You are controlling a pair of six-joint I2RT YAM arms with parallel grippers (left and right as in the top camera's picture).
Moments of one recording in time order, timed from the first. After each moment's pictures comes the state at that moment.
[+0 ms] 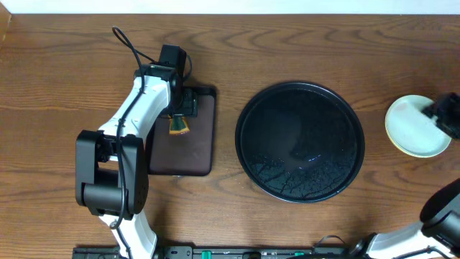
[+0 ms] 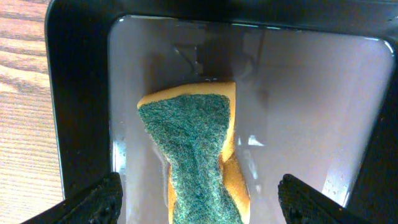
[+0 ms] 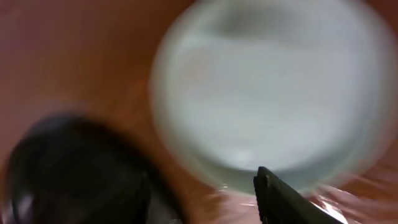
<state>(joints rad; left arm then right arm) -0.16 1.93 1.40 -0.86 -0.09 -0.20 -0.63 1.80 1.48 -0.96 -0.31 0.11</state>
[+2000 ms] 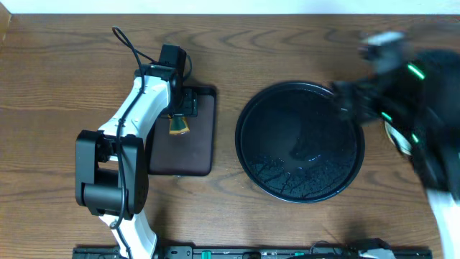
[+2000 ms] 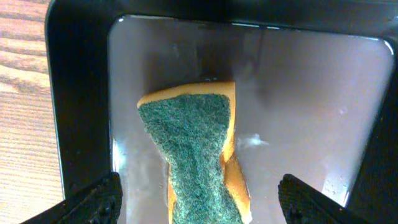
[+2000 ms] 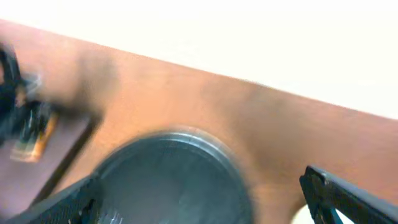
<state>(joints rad) -0.16 1.93 1.40 -0.86 -0.09 -0.20 0.15 1.13 1.49 -0.90 -0.10 -0.12</state>
